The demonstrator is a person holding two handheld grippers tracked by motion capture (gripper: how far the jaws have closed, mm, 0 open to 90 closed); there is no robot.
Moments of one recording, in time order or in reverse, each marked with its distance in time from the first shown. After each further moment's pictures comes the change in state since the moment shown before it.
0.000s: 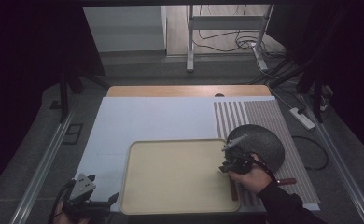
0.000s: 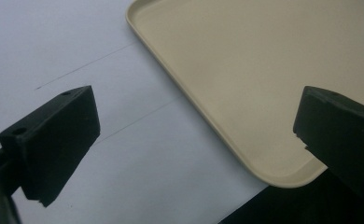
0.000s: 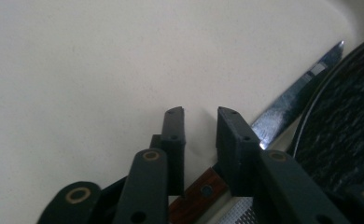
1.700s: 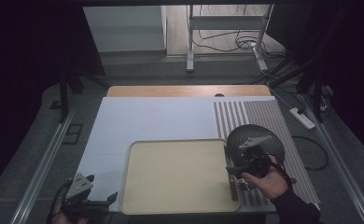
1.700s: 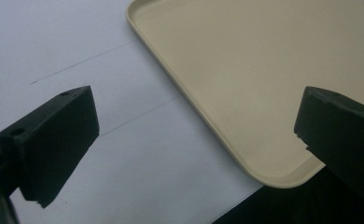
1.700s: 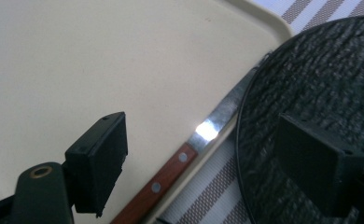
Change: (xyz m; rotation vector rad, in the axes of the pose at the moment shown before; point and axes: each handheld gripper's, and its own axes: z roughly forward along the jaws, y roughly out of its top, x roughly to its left) left arm 0.004 -0.002 -0.002 -0.006 -0.022 -0.038; right arm -0.009 -0.025 -0.044 -0.173 -0.030 0.075
